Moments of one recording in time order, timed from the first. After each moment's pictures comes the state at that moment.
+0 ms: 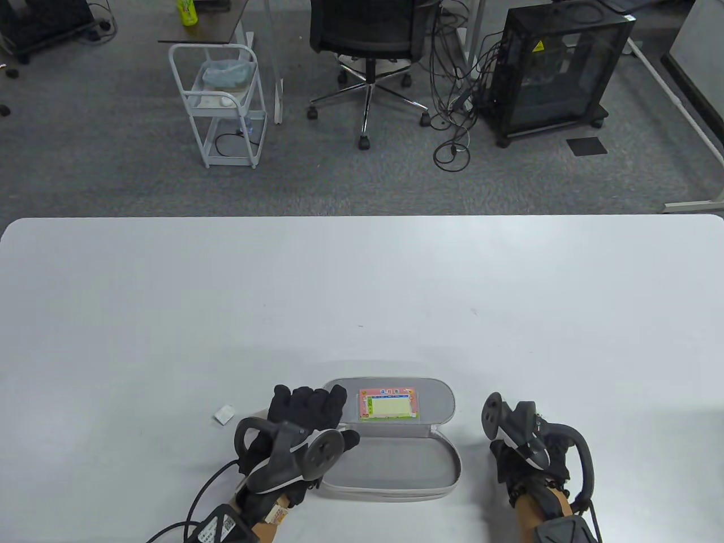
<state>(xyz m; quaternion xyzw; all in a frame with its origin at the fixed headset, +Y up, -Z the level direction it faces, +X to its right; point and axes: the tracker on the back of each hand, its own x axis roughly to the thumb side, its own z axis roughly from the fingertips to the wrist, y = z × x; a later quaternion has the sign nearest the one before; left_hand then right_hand) -0.129 -0.686 -0.264 0.11 -0.21 -0.03 0.97 0.208 -0.754 -0.286 0.15 -0.13 -0.97 0.09</state>
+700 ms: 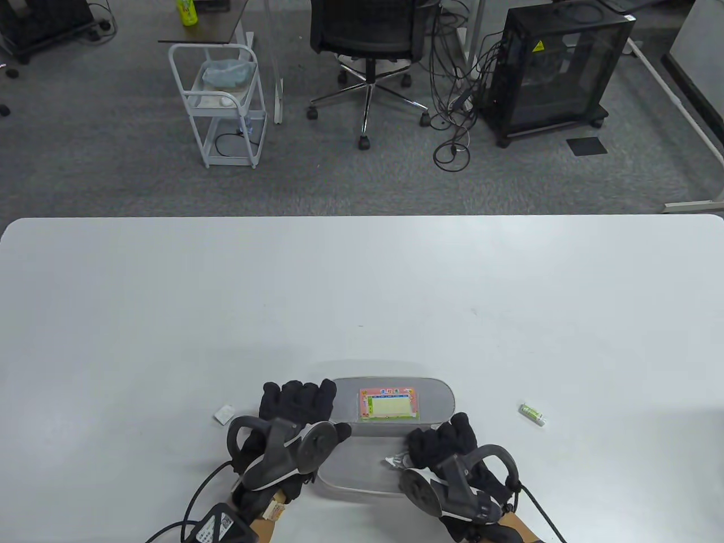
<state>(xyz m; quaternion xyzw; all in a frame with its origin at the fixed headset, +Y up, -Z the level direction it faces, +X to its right) -0.141 -0.683 -0.270 0.11 -0.16 -0.02 0.98 0.087 -0.729 -0.228 -0.22 0.07 -0.97 0.07</state>
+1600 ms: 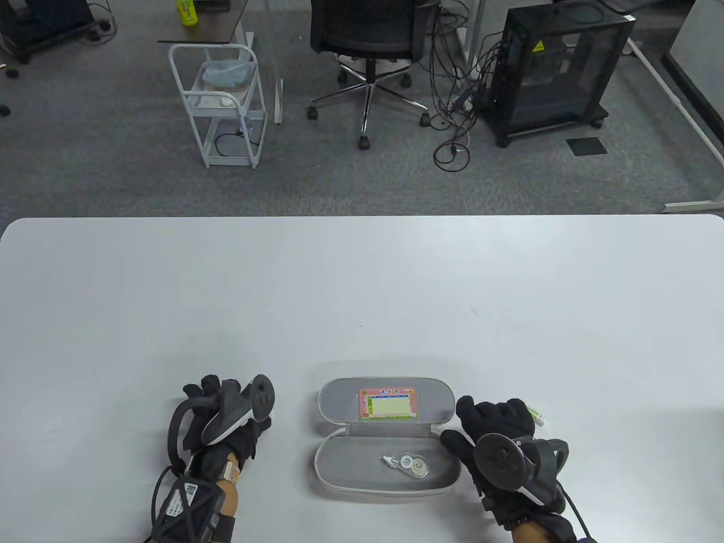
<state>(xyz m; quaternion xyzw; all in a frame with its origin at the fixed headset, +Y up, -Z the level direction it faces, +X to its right) -0.231 -0.746 -0.332 -0.12 0.00 -0.07 0.99 0.170 -0.698 -0.244 -0.08 0.14 -0.98 -0.13</state>
